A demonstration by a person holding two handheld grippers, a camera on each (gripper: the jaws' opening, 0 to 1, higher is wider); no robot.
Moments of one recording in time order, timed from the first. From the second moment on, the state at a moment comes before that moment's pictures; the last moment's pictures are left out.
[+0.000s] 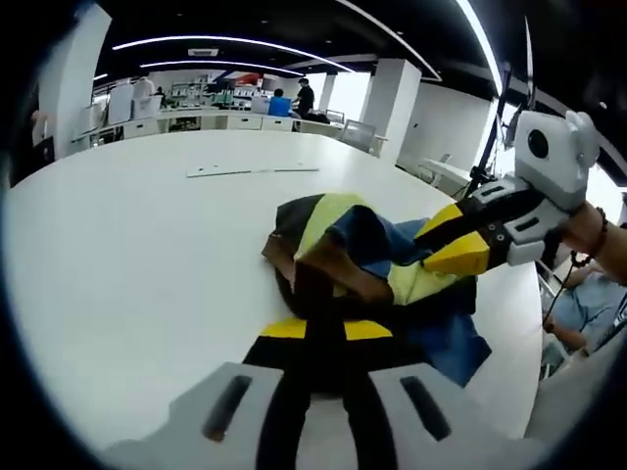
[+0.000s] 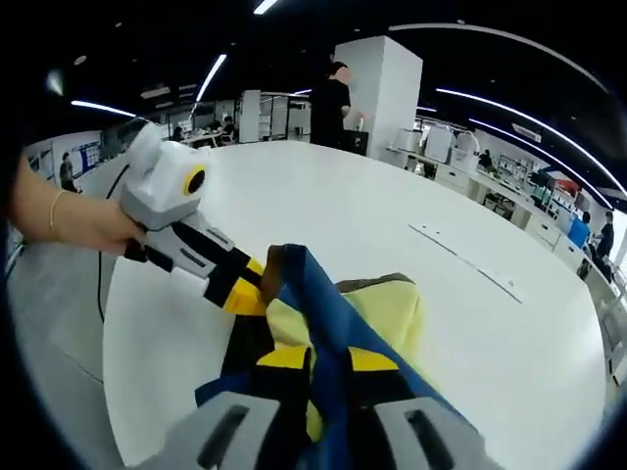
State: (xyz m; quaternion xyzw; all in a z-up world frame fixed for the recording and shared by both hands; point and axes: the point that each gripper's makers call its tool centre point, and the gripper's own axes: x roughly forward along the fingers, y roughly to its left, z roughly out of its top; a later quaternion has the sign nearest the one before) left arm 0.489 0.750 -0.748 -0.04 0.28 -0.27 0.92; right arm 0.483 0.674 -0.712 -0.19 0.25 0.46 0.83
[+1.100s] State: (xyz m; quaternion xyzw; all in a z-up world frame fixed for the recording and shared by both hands) left arm 0.487 0.797 -0.693 0.00 0.24 -0.23 0.94; right arm 0.543 0.570 -0.664 -0.13 0.25 0.34 0.90
